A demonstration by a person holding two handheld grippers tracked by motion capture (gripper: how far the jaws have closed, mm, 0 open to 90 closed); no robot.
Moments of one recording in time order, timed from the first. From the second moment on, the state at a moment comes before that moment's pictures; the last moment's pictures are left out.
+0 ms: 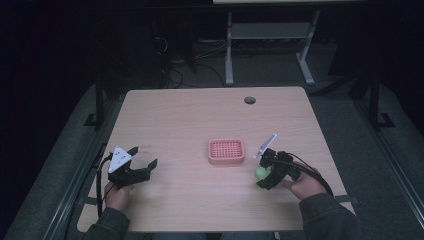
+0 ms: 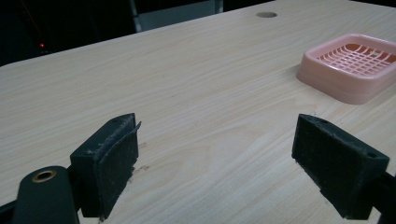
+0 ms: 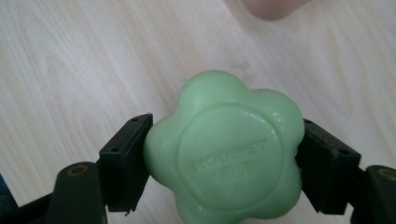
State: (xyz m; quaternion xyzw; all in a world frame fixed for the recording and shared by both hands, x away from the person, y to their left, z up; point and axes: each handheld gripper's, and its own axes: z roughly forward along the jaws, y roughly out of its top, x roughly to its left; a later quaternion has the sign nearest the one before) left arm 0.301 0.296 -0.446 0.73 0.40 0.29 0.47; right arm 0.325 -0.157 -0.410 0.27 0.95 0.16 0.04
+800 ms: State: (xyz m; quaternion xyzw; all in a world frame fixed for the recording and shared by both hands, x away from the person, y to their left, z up) left arm 0.302 0.297 -0.446 0.73 0.40 0.29 0.47; right arm 0.359 -0.127 -0.385 0.24 0.96 0.16 0.04
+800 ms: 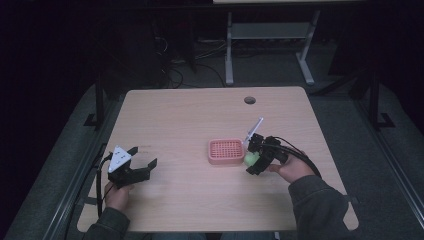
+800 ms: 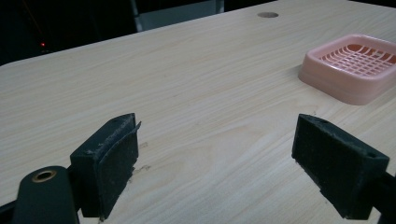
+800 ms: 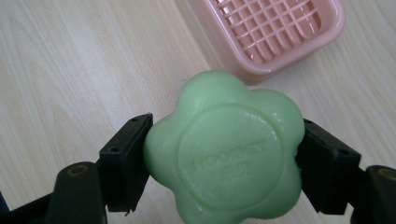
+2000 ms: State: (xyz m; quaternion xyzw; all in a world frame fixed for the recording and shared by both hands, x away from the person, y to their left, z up) left arm 0.302 0.297 -0.446 0.73 0.40 0.29 0.47; right arm 0.391 -0.094 -0.369 0.22 0.96 0.17 0.04
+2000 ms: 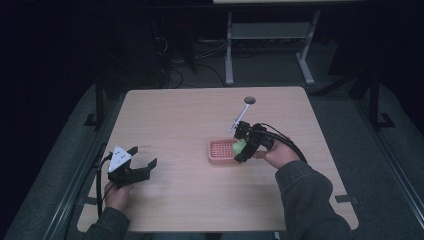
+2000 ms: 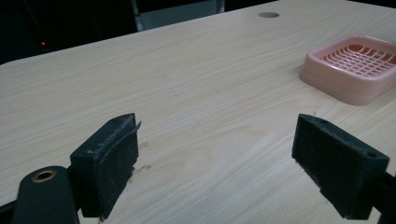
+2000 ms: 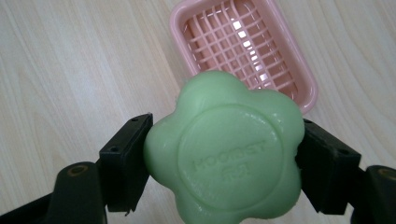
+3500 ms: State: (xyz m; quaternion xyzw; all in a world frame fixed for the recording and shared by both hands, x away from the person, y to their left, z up) left arm 0.303 0.297 -0.446 0.73 0.40 0.28 0.47; right arm 0.433 -0.050 -0.391 0.23 0.96 0.16 0.03
